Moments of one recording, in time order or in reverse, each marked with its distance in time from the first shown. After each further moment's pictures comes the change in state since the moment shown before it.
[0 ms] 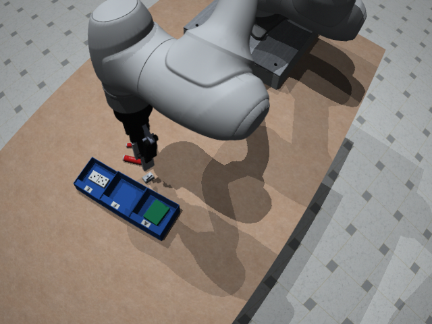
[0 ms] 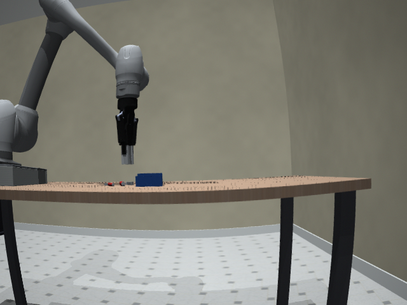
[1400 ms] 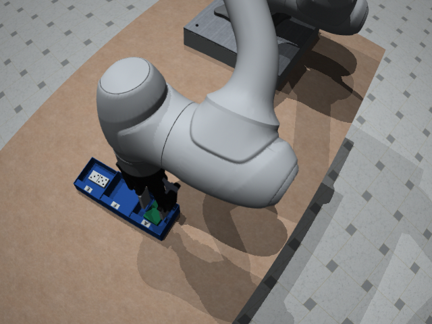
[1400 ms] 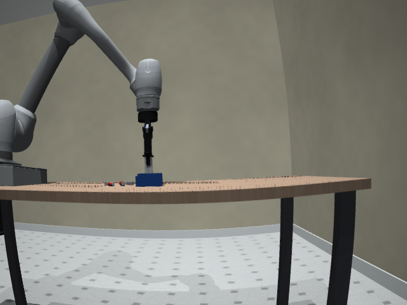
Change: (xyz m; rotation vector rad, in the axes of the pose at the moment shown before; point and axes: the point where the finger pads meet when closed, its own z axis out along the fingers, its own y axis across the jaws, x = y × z) arm 0.037 -0.094 0.040 -0.001 0.001 -0.432
